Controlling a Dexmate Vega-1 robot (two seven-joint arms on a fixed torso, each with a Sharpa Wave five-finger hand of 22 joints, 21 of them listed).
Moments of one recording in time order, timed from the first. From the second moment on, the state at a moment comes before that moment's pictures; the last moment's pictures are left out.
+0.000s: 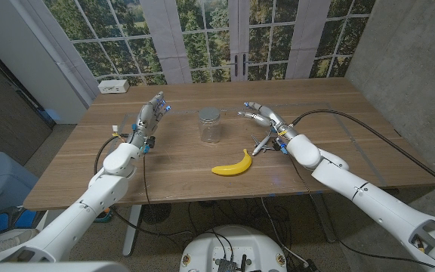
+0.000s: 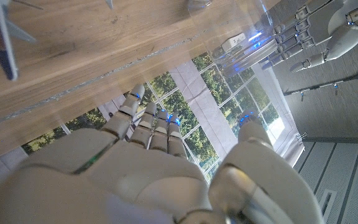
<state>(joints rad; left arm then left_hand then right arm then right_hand) 0.98 0.61 0.28 -1.43 -0.63 -0.39 0.01 0.09 0.10 0.66 0.09 0.23 -0.03 -0.07 0.18 0.17 -0.08 -0.07 0.20 0.17 -0.06 -0.03 0.18 0.17 0.10 -0.04 0.24 0.17 -0.80 -0.62 -0.63 -1.57 -0.09 0.16 -0.16 0.47 -0.02 0.35 -0.17 0.18 0.20 0.05 0.20 0.19 0.19 0.01 0.20 0.23 0.16 -0.02 0.25 0.37 0.25 0.08 0.36 0.18</state>
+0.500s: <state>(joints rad) 0.99 0.61 0.28 -1.43 -0.63 -0.39 0.01 0.09 0.10 0.66 0.09 0.23 -0.03 -0.07 0.18 0.17 -0.08 -0.07 0.20 0.17 -0.06 -0.03 0.18 0.17 0.10 -0.04 0.24 0.17 -0.79 -0.60 -0.66 -1.57 -0.14 0.13 -0.17 0.49 -0.06 0.34 -0.16 0.19 0.17 0.05 0.20 0.19 0.17 0.00 0.20 0.24 0.11 -0.04 0.23 0.37 0.10 0.13 0.28 0.18</state>
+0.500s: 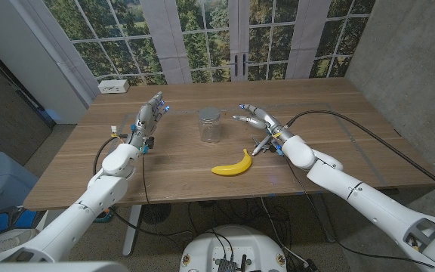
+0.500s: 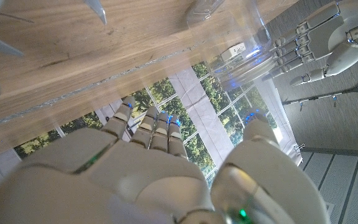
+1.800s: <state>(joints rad) 1.00 0.61 0.27 -1.45 -0.62 -0.40 0.02 0.08 0.10 0.66 0.08 0.23 -0.02 -0.06 0.18 0.17 -0.07 -0.07 0.20 0.17 -0.05 -0.04 0.18 0.17 0.12 -0.04 0.23 0.17 -0.74 -0.54 -0.75 -1.46 -0.18 0.12 -0.17 0.53 -0.12 0.31 -0.15 0.24 0.06 0.06 0.20 0.20 0.08 0.01 0.20 0.26 0.01 0.00 0.22 0.36 -0.05 0.10 0.19 0.18</state>
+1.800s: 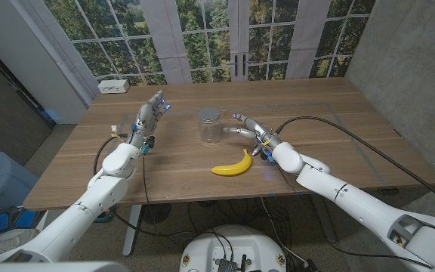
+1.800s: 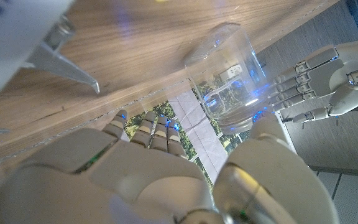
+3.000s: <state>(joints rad) 1.00 0.62 0.27 -1.46 -0.63 -0.40 0.01 0.07 0.09 0.67 0.08 0.24 -0.02 -0.06 0.18 0.17 -0.07 -0.07 0.20 0.17 -0.04 -0.03 0.18 0.17 0.13 -0.03 0.22 0.17 -0.63 -0.43 -0.84 -1.26 -0.24 0.17 -0.19 0.58 -0.13 0.29 -0.15 0.28 -0.07 0.09 0.19 0.20 -0.05 0.03 0.19 0.26 -0.09 0.02 0.20 0.34 -0.08 0.19 0.19 0.18</state>
